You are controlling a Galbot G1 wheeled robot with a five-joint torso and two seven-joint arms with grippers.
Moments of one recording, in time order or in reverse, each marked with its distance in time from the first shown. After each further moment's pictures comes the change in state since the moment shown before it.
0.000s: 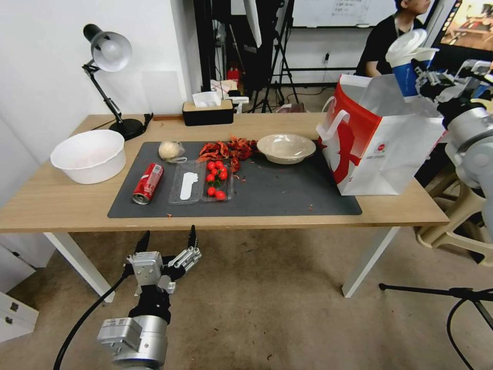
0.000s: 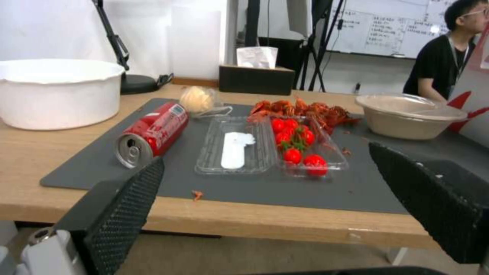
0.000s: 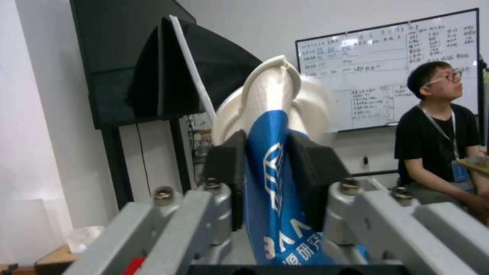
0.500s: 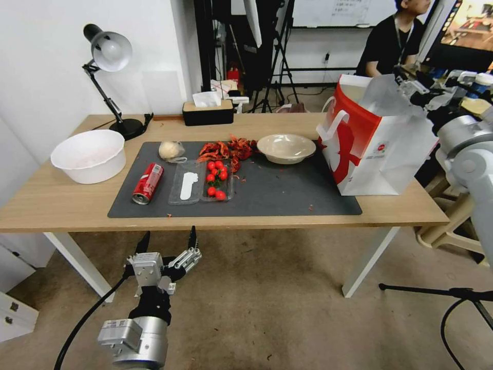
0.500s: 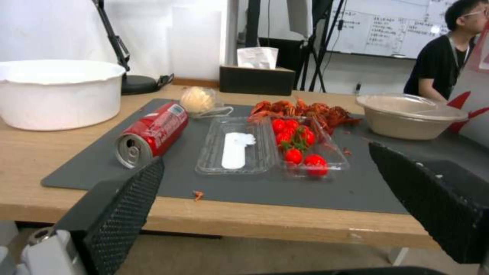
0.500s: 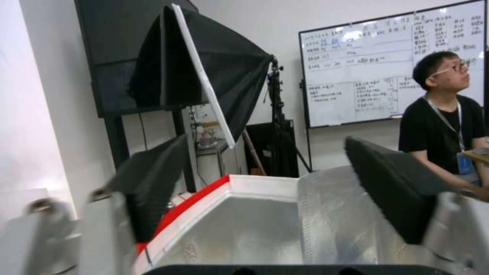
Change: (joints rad) left arm -0.001 0.000 -0.001 0.002 0.001 -0.004 0.000; right arm -0.009 0.019 -0.014 0.007 -0.016 -0.008 0.003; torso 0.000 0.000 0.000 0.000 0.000
